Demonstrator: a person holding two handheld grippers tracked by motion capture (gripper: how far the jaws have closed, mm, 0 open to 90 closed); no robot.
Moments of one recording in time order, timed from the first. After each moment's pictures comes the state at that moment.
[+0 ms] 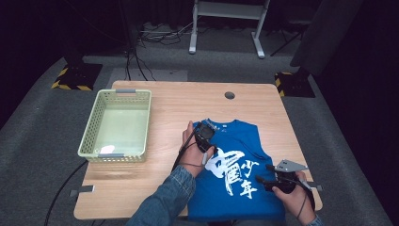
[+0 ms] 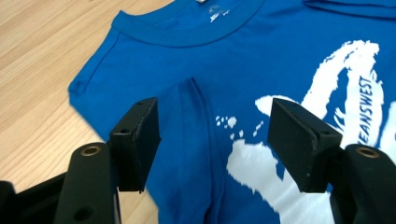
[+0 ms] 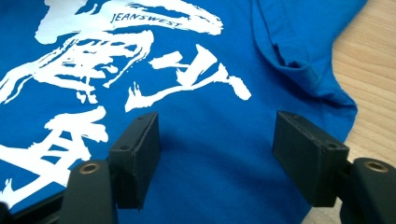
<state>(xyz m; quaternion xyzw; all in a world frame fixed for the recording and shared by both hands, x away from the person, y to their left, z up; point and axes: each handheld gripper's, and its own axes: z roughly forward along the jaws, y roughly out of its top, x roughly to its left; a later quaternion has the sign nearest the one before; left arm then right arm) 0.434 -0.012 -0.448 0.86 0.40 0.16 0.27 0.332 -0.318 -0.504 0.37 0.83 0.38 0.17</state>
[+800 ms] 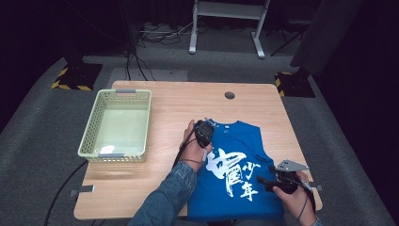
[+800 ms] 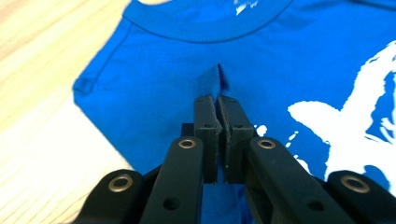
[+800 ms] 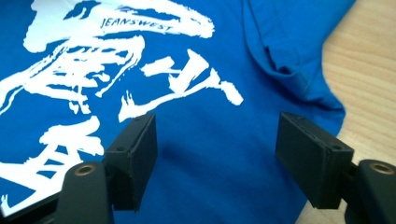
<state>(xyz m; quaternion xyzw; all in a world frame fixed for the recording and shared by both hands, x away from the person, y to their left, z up) 0.449 -0.008 -0.457 0.87 0.40 0.15 0.26 0.327 -0.315 -0.496 0.41 0.82 0.36 0.17</state>
